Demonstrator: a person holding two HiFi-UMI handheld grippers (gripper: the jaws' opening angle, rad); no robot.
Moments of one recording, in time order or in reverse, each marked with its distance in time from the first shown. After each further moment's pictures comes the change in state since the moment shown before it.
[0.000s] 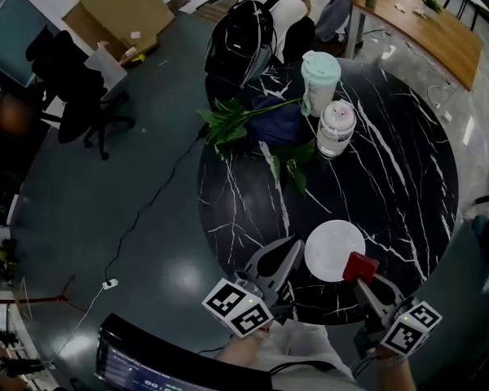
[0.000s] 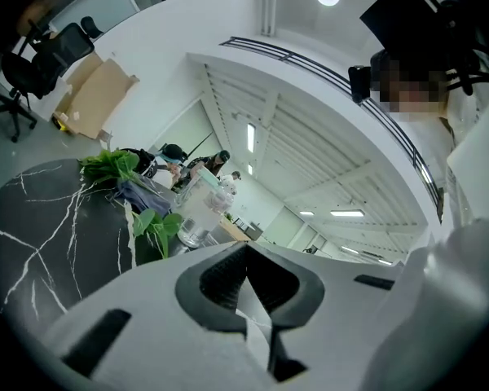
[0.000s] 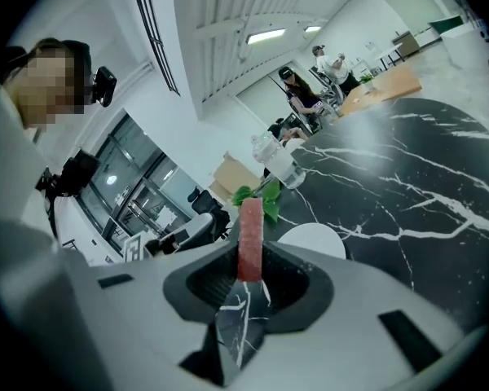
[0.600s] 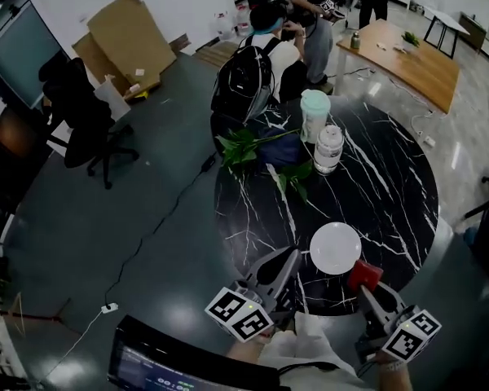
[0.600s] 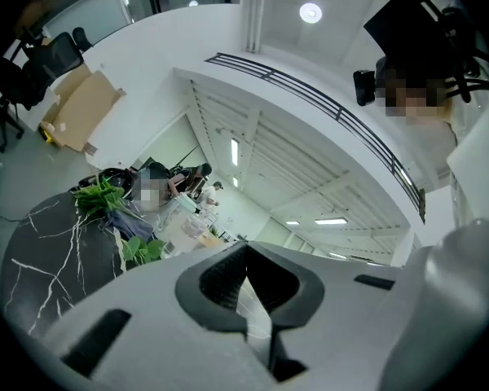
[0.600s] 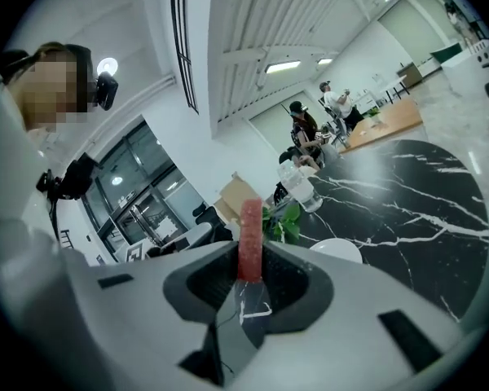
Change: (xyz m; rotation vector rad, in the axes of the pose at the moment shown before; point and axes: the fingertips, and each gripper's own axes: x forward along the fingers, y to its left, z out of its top) left arm -0.064 -0.056 0.046 0.054 -0.095 -0.110; right arm -0.056 0.082 -0.001 -0.105 -0.189 -0.001
